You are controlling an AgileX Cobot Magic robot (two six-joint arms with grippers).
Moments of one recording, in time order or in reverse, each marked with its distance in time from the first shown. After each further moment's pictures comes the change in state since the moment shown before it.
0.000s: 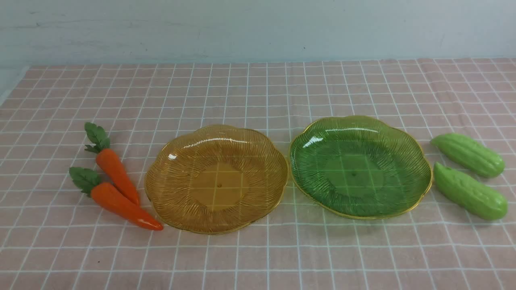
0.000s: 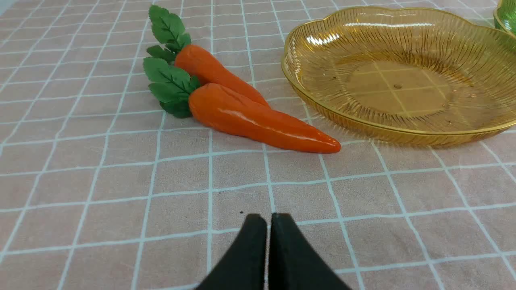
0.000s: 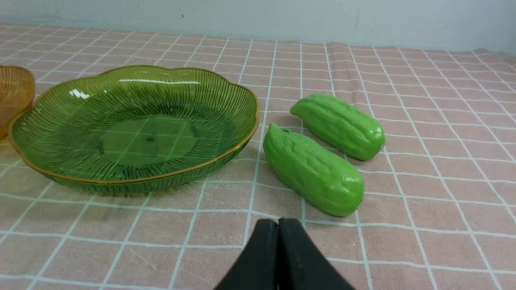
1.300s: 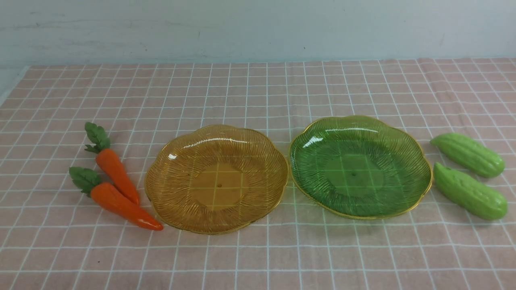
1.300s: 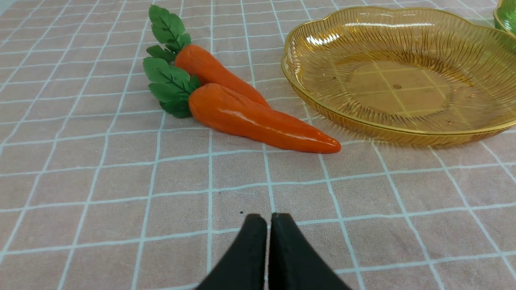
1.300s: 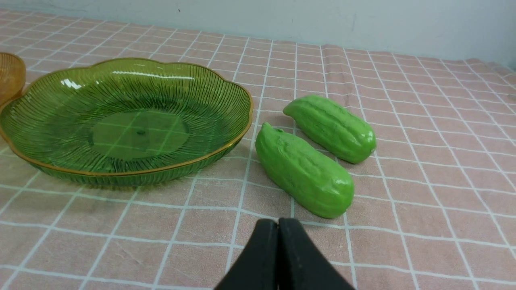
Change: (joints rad) right arm 0.000 0.000 0.000 -0.047 0.000 -0.016; left arm 0.000 0.000 0.000 0.000 0.000 0.000
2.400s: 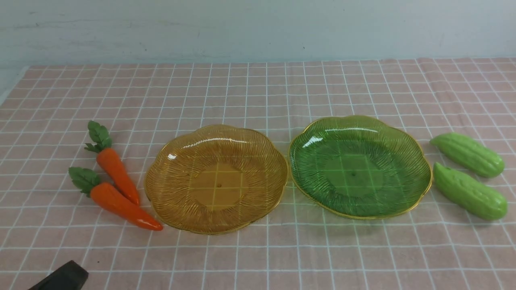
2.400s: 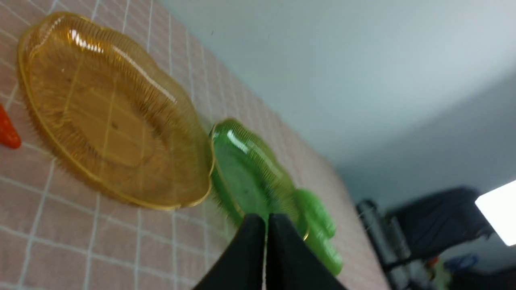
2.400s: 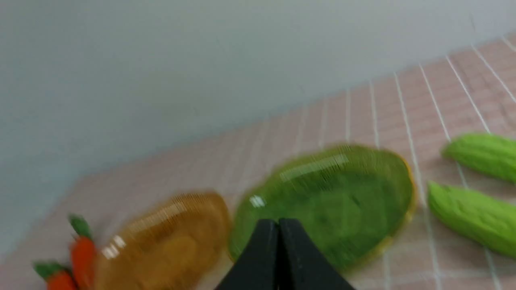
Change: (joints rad) right arm 0.000 0.302 -0.452 0.536 0.187 0.069; left arm 0.000 0.224 -0.255 -0.837 0.153 -0.044
